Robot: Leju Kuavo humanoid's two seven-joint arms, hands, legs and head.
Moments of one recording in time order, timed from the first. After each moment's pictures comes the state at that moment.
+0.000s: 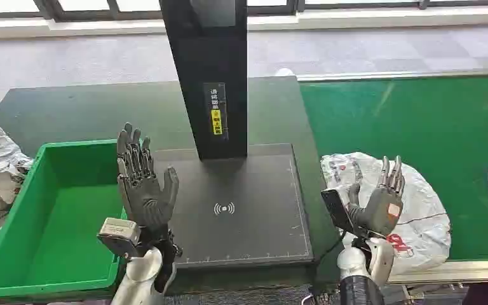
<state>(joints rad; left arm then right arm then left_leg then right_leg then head) -0.10 -0.28 -0.24 -1.48 -0.10 0.36 -0.68 -0.27 0.32 -0.45 -1.06 1.25 -0.70 -0.56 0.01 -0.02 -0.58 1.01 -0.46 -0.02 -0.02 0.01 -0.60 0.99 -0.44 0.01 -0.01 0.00</state>
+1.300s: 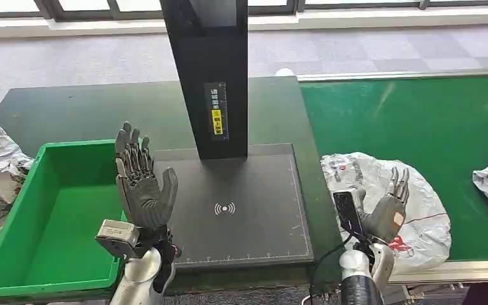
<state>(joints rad) -0.09 -0.28 -0.24 -1.49 -0.11 0.34 -0.68 -0.30 0.33 -0.54 -0.97 1.12 -0.70 -0.63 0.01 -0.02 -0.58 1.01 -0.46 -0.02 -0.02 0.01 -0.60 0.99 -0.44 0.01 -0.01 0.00</state>
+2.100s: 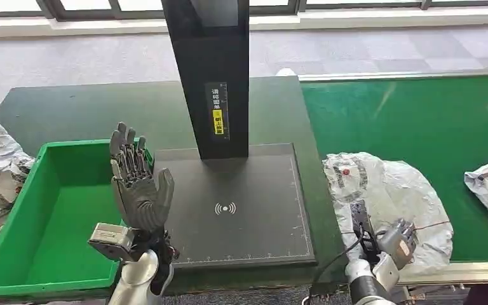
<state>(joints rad) -0.08 -0.28 -0.24 -1.53 -0.10 0.33 -0.68 -0.43 0.16 -0.74 -0.52 1.50 -0.69 0.05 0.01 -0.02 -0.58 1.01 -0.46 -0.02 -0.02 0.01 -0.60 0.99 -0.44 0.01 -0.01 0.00</state>
